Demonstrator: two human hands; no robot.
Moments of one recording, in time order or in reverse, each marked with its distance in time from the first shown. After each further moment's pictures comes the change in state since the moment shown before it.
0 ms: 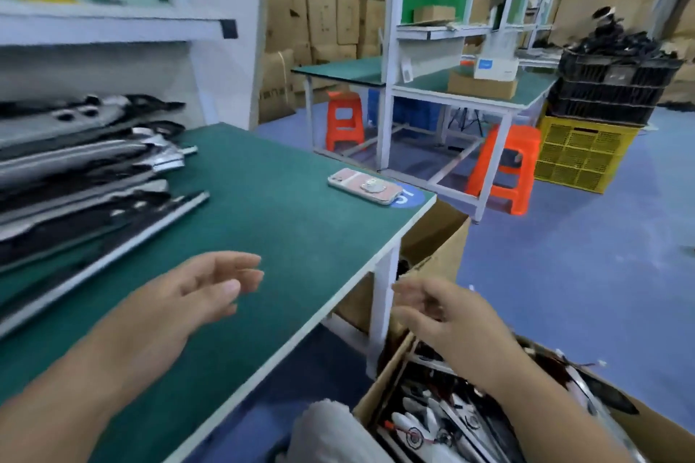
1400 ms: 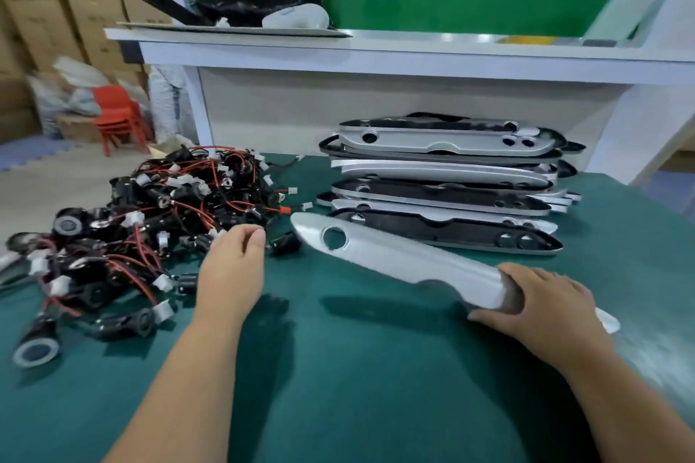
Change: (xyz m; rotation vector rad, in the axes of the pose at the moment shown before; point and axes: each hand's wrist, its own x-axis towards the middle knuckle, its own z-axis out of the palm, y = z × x) left_hand -0.171 -0.112 -0.231 0.463 1.443 -0.439; right_hand 0.171 -0.176 0.267 -0.581 -0.216 -0.667
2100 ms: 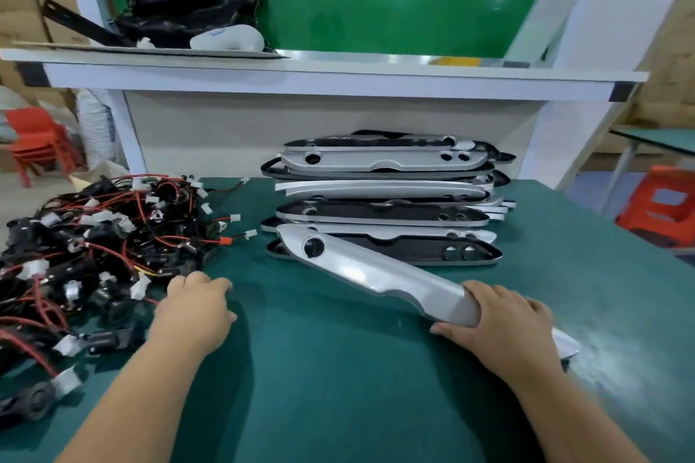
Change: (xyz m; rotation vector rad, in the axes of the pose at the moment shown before) left_hand 0.027 0.003 0.035 0.898 -0.450 0.133; right_hand 0.000 0.012 0.005 -0.055 -0.002 0.161
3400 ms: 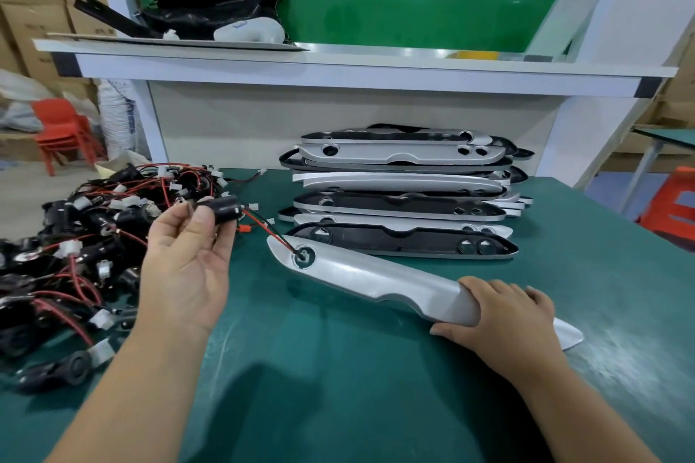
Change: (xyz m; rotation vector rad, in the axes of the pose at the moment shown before) left_hand -0.037 0.008 -0.049 -2.354 0.450 0.177; right_hand -0.012 -0.018 -0.005 -0.003 0.013 -0.084
